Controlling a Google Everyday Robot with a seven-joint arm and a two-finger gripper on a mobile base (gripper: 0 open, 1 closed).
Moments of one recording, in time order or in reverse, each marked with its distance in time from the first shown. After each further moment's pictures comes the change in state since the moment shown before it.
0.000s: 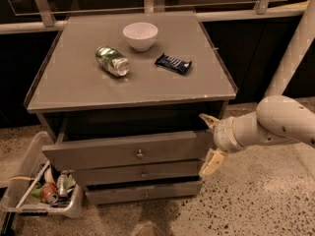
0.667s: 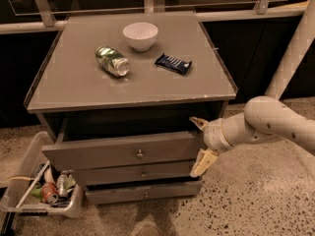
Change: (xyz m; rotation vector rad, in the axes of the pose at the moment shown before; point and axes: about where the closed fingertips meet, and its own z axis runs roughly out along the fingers) arm -0.005 -0.001 0.036 -0.068 -0.067 0.004
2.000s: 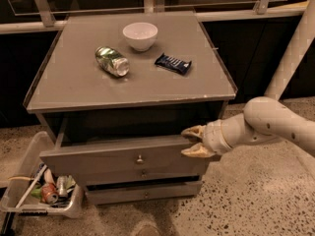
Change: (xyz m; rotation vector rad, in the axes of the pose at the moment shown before) arm -0.008 0.011 0.006 -0.045 -0.046 -0.015
